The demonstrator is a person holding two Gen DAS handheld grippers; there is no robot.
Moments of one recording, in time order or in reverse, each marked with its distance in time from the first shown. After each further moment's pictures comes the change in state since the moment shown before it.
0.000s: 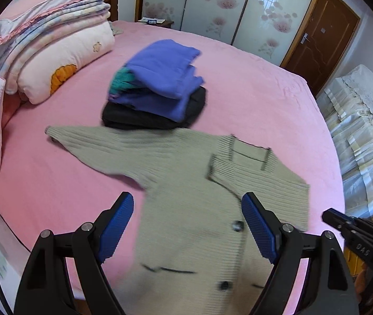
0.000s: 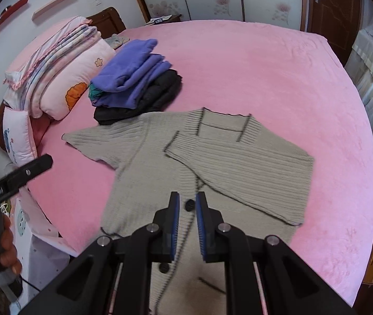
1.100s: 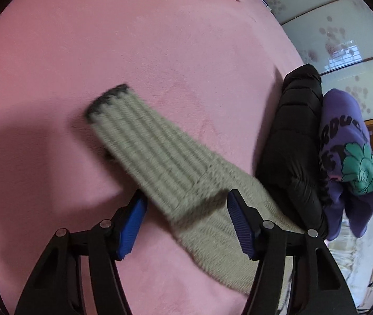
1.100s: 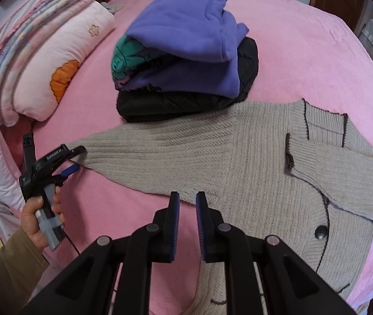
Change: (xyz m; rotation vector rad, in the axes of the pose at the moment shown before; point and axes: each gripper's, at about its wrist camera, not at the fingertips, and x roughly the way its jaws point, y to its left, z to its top) left arm 0.313 0.434 0.085 -0.609 0.186 -0.192; right arm 0.196 0.238 0.084 0.110 0.190 -0.081
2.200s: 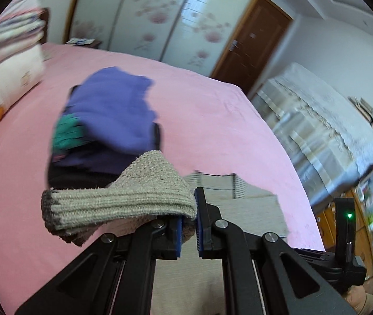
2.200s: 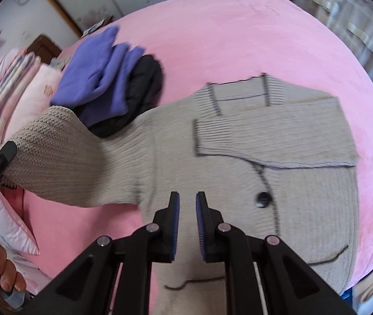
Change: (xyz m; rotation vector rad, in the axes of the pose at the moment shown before) left arm -0.124 -0.347 -0.252 0.859 -0.124 -0.223; right arm -0.067 -0.182 -0.070 0.340 -0.134 0.001
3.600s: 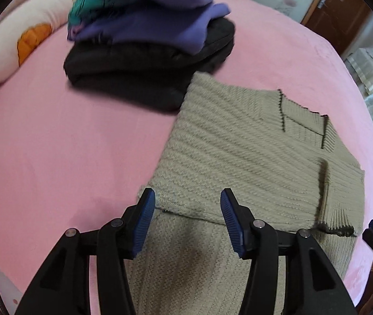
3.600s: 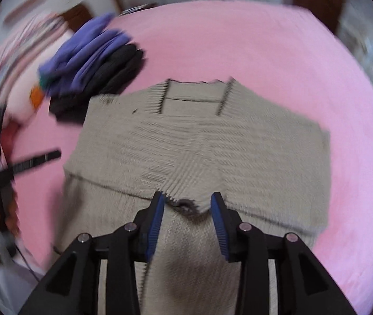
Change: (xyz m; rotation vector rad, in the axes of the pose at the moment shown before) left arm 0.145 0.000 -0.116 -0.247 0.317 0.448; right arm 0.044 -0.136 0.015 -0.480 -0.039 0.002
